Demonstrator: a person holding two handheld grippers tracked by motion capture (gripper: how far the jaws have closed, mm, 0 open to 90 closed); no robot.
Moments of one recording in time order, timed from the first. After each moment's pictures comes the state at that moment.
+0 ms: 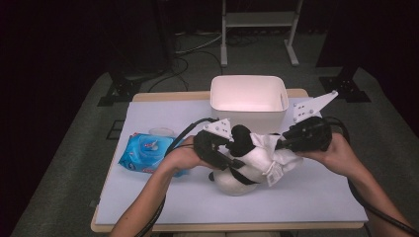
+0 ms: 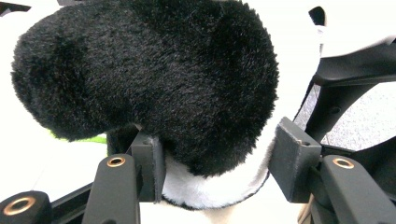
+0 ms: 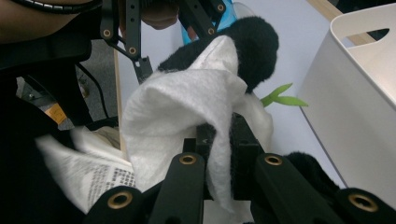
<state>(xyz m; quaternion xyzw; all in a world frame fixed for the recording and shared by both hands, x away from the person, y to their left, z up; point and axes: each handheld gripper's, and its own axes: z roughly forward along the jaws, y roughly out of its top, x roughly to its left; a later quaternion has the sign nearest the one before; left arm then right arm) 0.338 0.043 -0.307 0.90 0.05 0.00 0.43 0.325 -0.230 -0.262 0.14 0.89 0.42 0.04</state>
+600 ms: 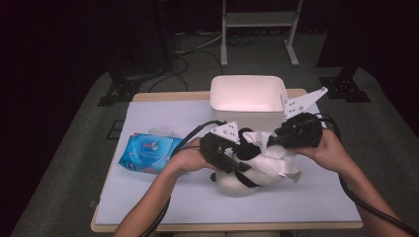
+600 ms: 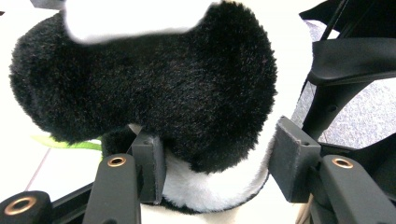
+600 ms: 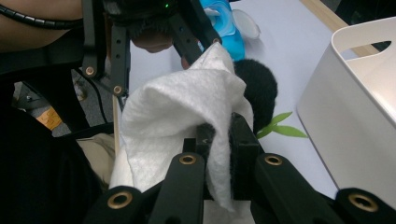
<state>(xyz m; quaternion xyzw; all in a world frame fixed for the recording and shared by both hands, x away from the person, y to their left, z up) 0.334 0.029 -0.310 0.90 0.03 0.00 0.43 0.334 -0.213 -0.260 0.14 0.89 0.43 0.04</state>
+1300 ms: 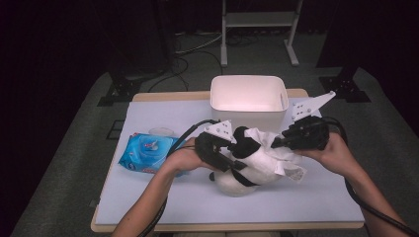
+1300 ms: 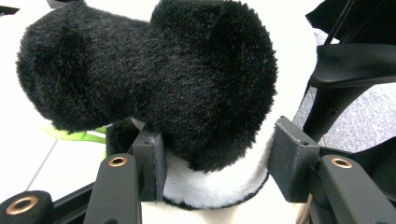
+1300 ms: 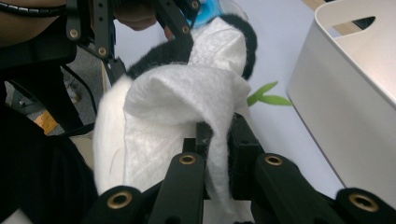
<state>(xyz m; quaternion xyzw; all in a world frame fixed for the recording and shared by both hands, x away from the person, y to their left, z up) 0.337 0.042 -0.310 0.90 0.04 -0.01 0.44 0.334 -0.234 -0.273 0.17 0.89 0.43 0.04</state>
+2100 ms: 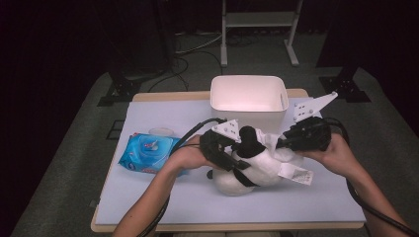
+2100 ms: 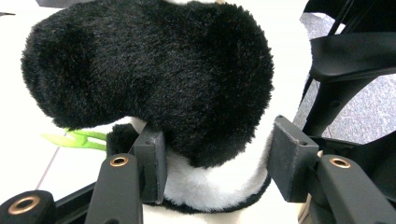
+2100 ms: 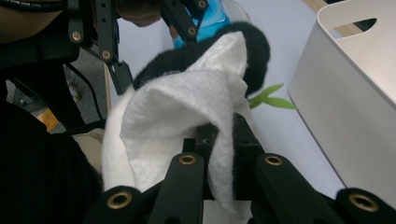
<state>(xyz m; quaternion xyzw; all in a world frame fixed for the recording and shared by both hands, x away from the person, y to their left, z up) 0.335 0.026 -0.303 0.91 0.02 0.00 0.41 0.331 -0.234 -0.270 0.16 0.89 0.42 0.04</state>
